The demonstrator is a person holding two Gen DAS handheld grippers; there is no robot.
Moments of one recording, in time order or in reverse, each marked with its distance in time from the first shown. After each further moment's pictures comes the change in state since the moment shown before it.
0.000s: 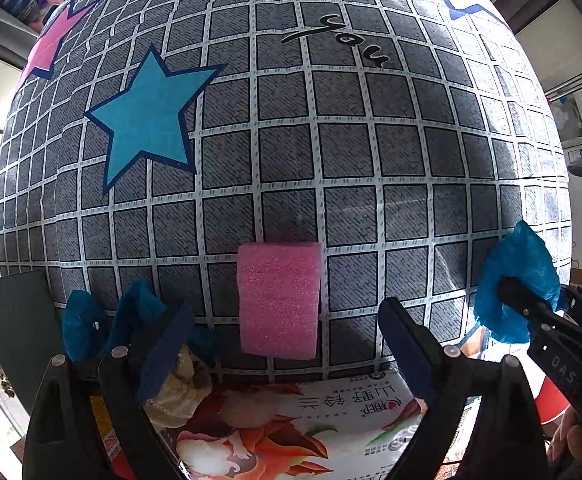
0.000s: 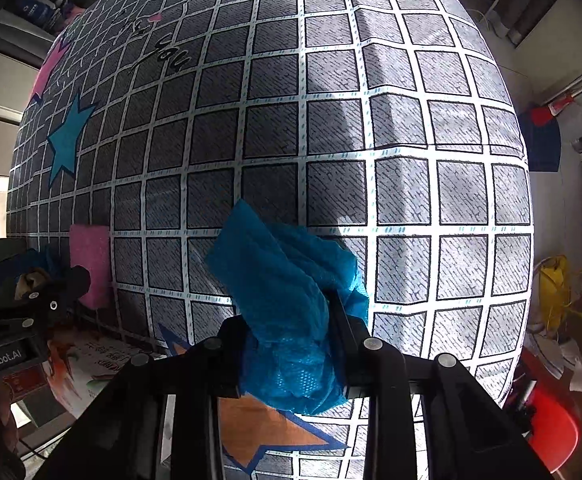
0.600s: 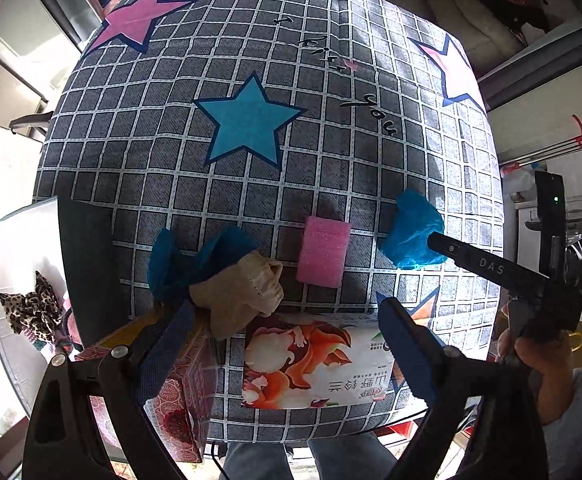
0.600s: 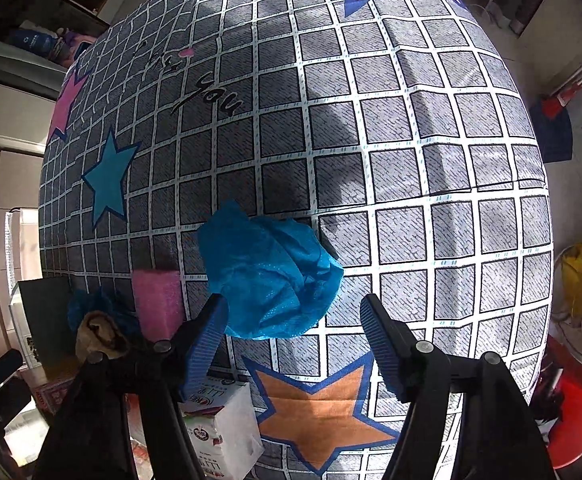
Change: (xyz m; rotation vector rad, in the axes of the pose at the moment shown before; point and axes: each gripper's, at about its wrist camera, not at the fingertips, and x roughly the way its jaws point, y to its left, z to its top) left arm -0.112 0.081 -0.055 -0.153 -0.098 -0.144; right arm -0.024 0.048 0.022 0.055 -0.029 0.082
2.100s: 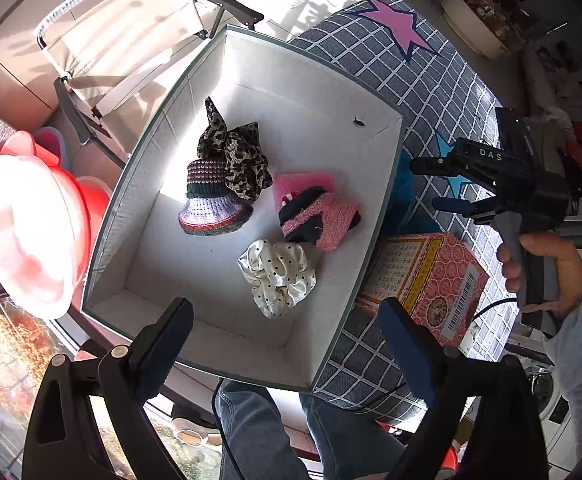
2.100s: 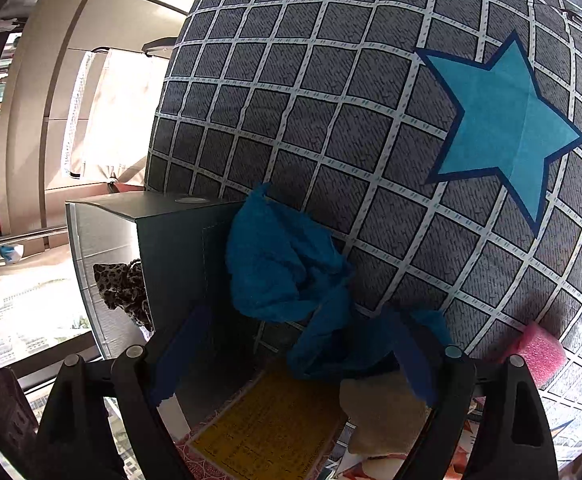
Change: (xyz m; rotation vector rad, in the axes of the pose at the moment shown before) left arm -0.051 0.240 -0.166 -0.576 -0.082 -0.072; right arm 0.104 0.305 0.008 -0.413 0.379 0.224
